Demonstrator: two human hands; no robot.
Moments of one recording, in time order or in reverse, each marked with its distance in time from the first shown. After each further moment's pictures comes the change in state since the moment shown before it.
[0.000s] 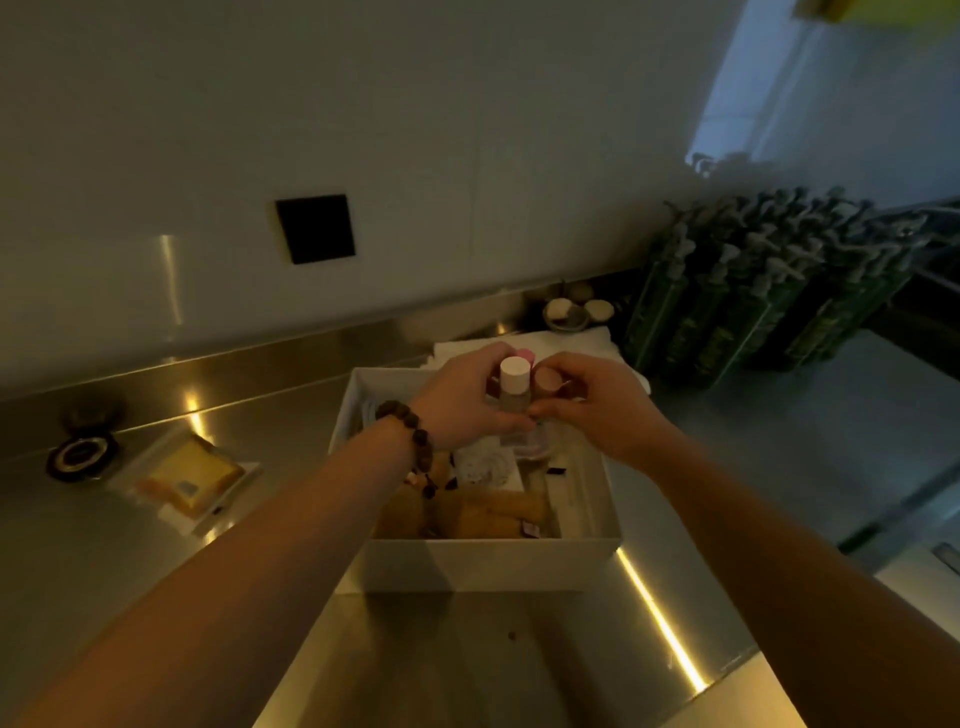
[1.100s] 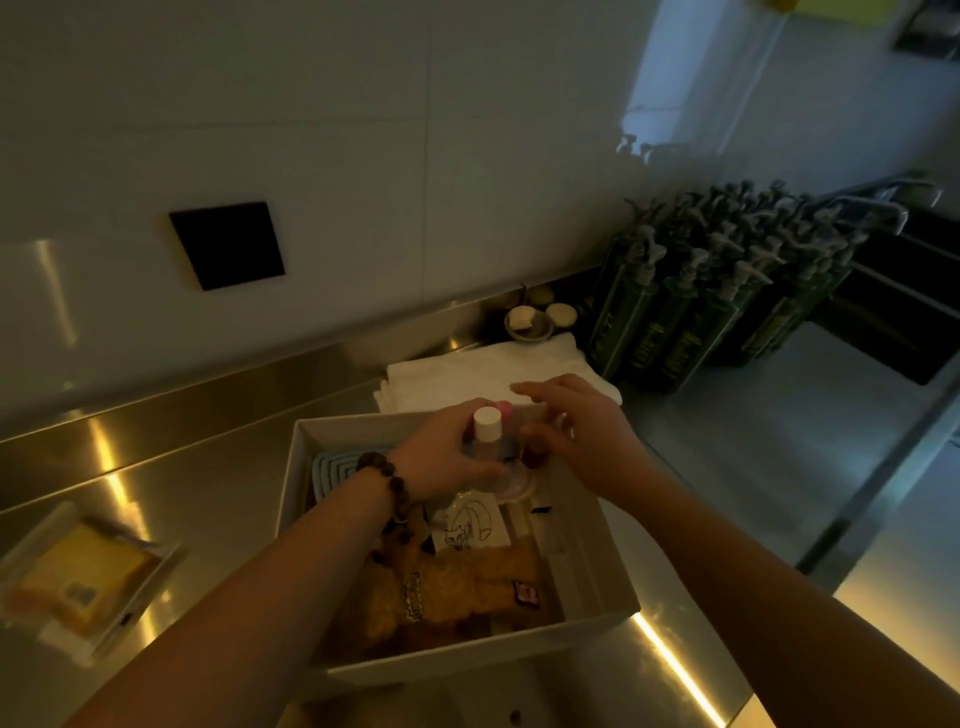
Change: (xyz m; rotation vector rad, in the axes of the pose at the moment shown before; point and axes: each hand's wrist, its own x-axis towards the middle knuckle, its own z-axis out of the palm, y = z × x) left_hand 0.051 -0.073 0.016 -0.255 -0.222 -0.069; right_hand 0.040 0.046 0.014 -0.229 0.094 0.071
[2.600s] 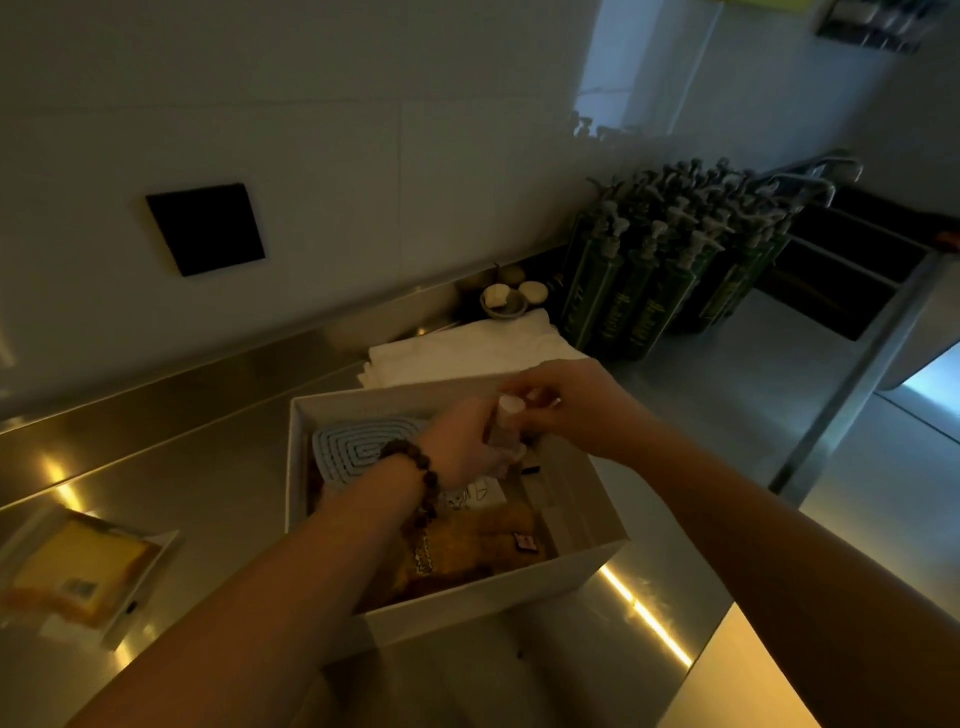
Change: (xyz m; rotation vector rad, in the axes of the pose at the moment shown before) left_hand -0.022 0.021 0.023 0.104 -0.106 0.010; right_hand -0.022 -0.040 -0.017 -0.085 -0.152 0.076
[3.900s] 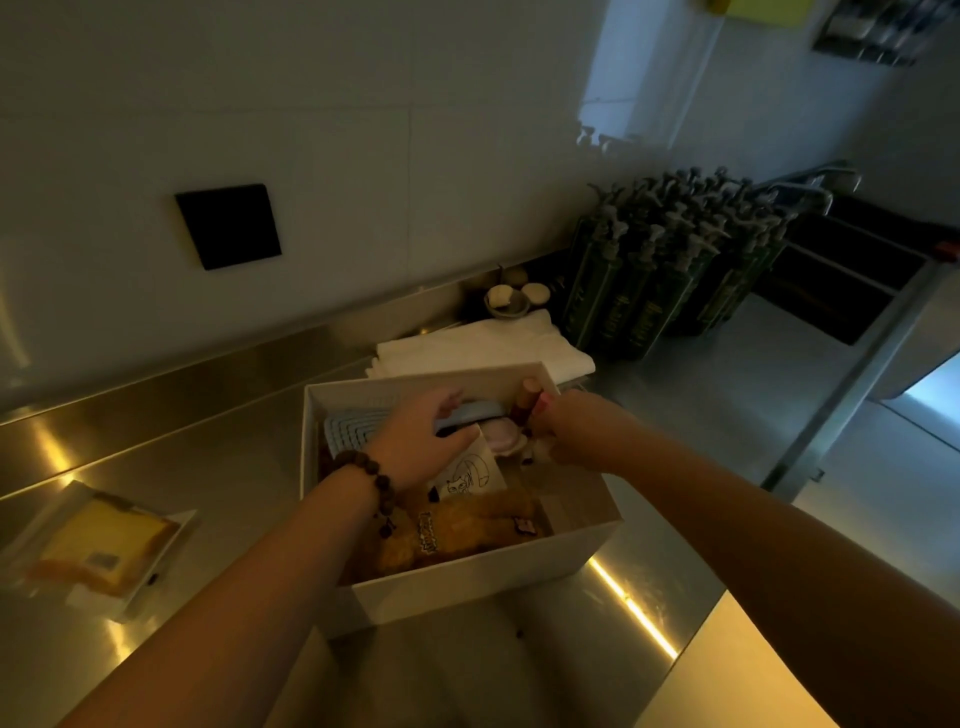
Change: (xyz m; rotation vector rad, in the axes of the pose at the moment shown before) left_hand -0.030 -0.031 -0.016 0.169 0.270 -0.045; right_hand -0.009 0.001 0.017 -0.586 -0.343 0.165
